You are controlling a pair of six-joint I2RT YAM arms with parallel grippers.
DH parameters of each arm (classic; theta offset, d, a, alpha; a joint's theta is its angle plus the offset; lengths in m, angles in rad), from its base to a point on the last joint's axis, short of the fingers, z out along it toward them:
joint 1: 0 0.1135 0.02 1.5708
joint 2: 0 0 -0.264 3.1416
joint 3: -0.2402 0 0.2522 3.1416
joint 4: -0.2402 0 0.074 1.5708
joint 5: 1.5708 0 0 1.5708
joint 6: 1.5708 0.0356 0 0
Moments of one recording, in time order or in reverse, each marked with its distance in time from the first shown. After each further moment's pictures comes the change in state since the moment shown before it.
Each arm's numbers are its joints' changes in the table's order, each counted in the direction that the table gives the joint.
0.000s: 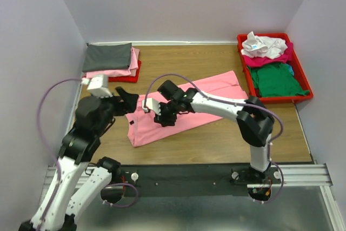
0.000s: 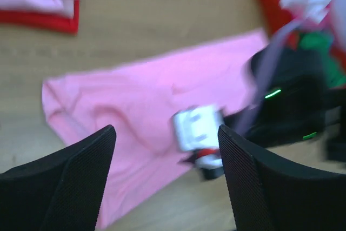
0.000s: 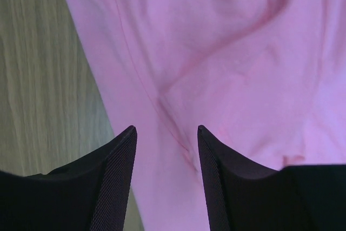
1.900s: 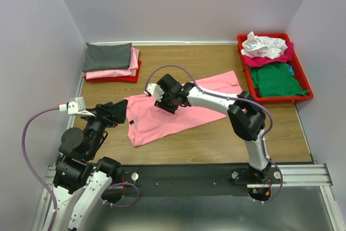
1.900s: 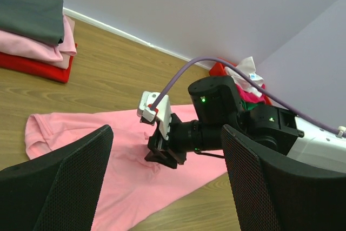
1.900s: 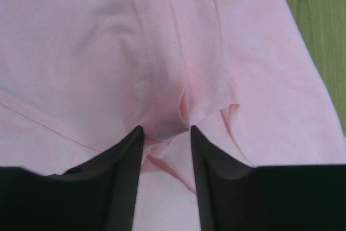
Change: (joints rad) left arm 0.002 0.498 0.172 0.167 -0.146 -0.144; right arm -0.018 -0.176 -0.137 0.010 0.360 0.214
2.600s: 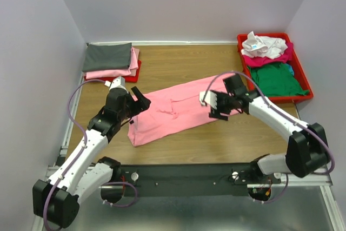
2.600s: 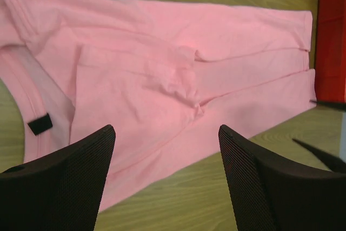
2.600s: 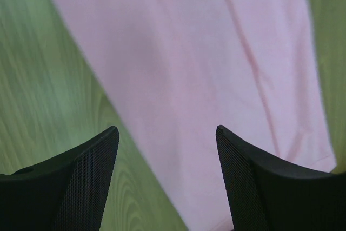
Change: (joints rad) left arm 0.003 -0.610 0.104 0.087 0.132 -0.159; right arm -0.403 0.651 0.575 -0.038 -0.297 -0.534
